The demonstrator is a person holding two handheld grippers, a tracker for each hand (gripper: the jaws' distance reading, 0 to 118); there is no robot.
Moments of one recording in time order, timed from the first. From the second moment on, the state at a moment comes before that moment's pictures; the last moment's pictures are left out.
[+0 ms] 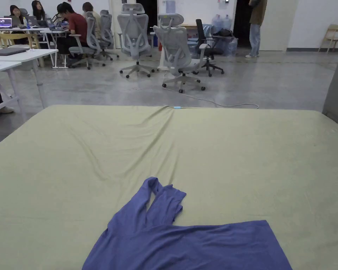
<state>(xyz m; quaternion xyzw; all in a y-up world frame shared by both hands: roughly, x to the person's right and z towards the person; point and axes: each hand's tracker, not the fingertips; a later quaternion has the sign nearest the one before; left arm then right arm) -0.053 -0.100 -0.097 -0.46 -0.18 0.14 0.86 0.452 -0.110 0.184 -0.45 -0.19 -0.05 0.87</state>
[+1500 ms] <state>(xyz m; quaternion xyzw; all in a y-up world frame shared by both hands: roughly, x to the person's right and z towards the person) 0.084 -0.115 -0.230 -0.38 -0.24 0.02 0.89 0.579 -0.190 -0.109 -0.57 -0.18 -0.08 0.80</state>
